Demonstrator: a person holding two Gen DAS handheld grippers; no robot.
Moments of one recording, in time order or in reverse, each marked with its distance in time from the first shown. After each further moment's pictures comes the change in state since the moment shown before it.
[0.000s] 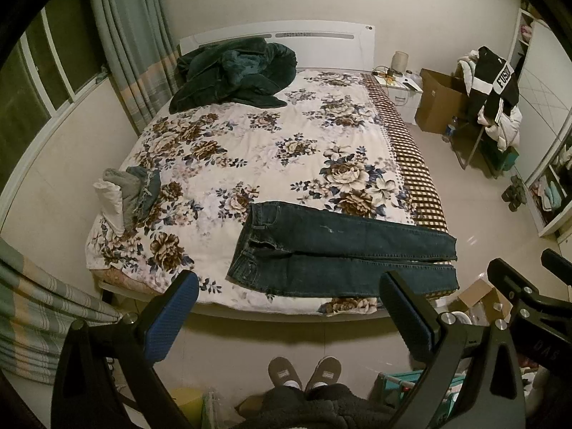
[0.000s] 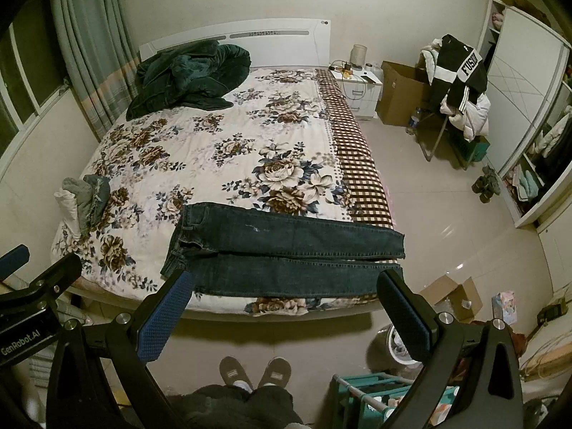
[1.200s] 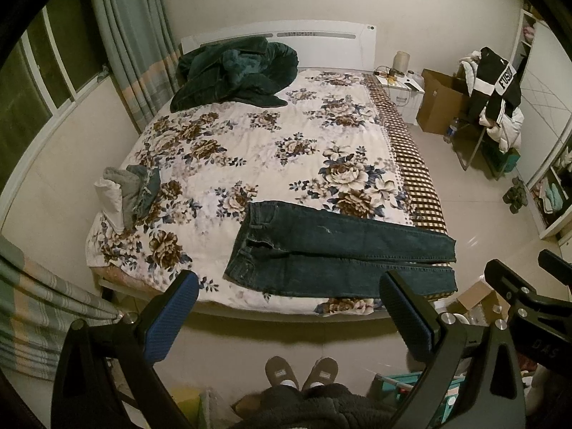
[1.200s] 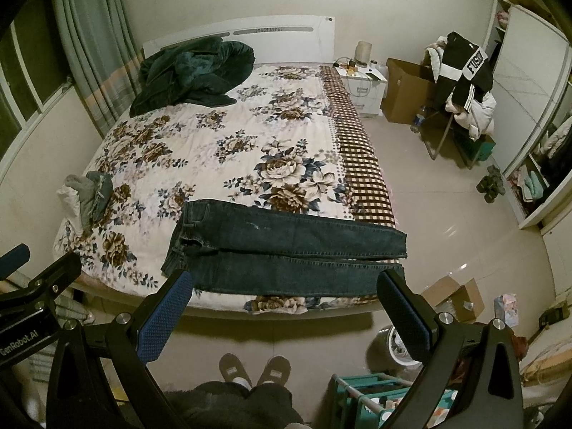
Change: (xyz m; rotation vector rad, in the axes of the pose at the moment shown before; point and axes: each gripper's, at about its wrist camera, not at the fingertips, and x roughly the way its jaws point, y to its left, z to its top) left arm -0.004 0.002 0.026 -0.008 0.005 0.003; right arm -0.005 0.009 0.005 -0.005 0.013 0.011
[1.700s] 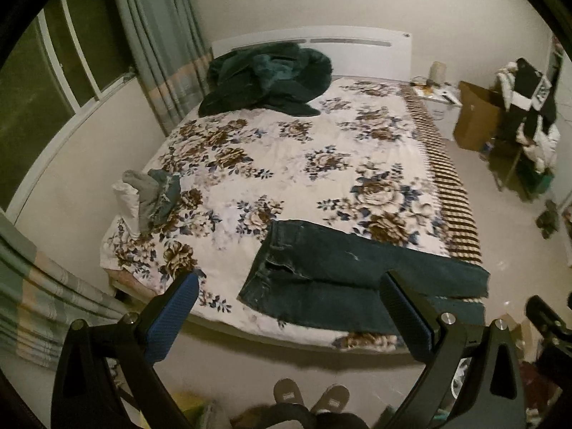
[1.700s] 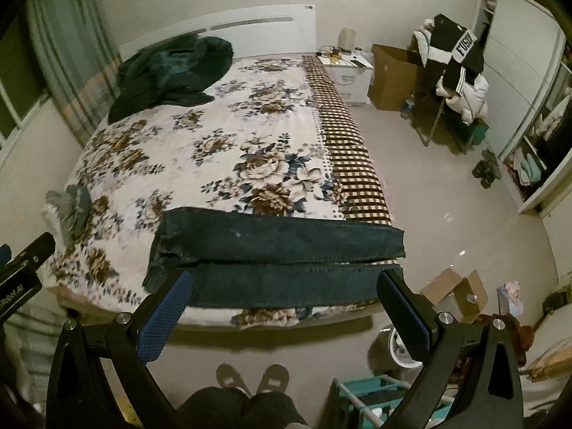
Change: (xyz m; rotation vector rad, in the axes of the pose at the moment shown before) left arm 0.096 -0.012 0.033 -0.063 -0.044 0.153; right arm 0.124 -0.064 0.033 0.077 0.029 -0.029
